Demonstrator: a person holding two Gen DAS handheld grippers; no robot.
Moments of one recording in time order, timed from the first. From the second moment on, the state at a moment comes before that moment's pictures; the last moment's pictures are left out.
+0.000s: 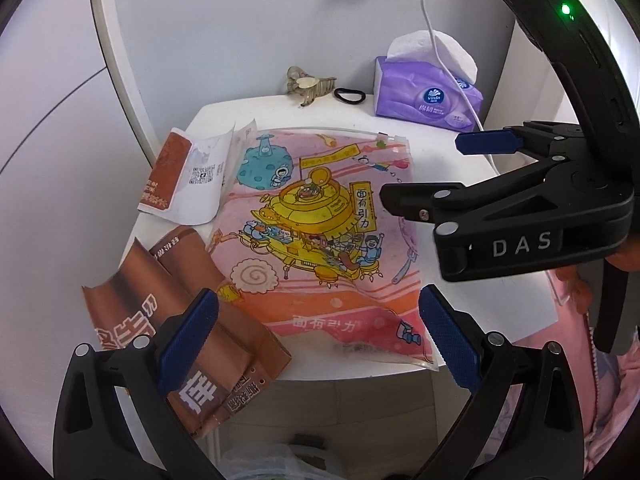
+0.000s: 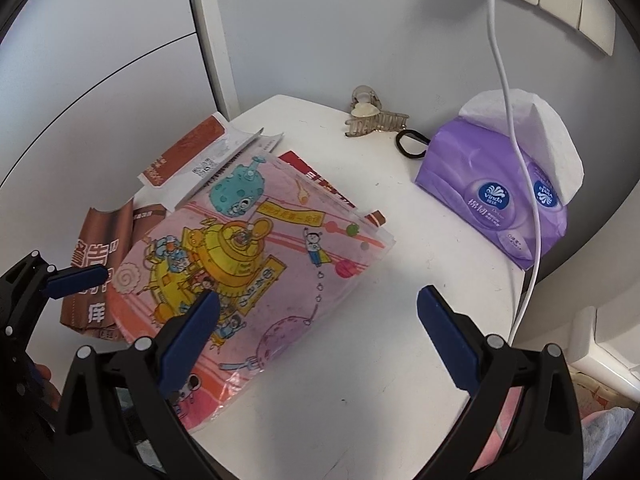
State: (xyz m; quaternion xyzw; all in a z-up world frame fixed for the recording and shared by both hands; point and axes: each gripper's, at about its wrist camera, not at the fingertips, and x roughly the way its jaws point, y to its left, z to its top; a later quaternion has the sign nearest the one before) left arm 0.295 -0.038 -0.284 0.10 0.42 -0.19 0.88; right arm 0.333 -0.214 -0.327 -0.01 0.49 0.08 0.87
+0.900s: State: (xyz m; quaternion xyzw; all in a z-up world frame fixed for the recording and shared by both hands) left arm 0.320 -0.033 -0.301 0.07 0.44 -0.20 0.87; right arm 0.366 -0.220 -0.358 0.04 0.51 0.06 0.86
